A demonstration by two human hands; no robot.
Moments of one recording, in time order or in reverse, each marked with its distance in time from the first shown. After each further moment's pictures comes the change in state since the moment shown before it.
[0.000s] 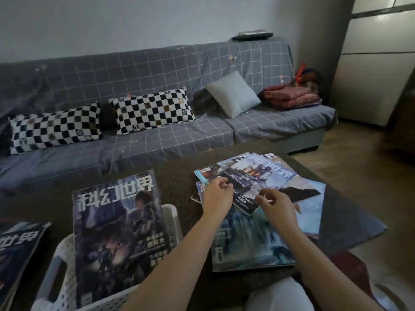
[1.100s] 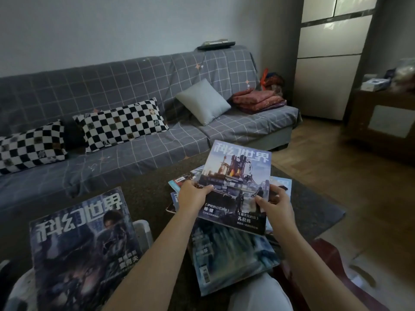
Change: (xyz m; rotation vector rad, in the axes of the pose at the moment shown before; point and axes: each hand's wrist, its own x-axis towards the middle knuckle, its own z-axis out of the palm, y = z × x) left_hand 0.028 0.017 0.012 -0.024 -0.047 -0.196; right_hand -0.006 0.027 -0.046 0.558 0.172 0.196
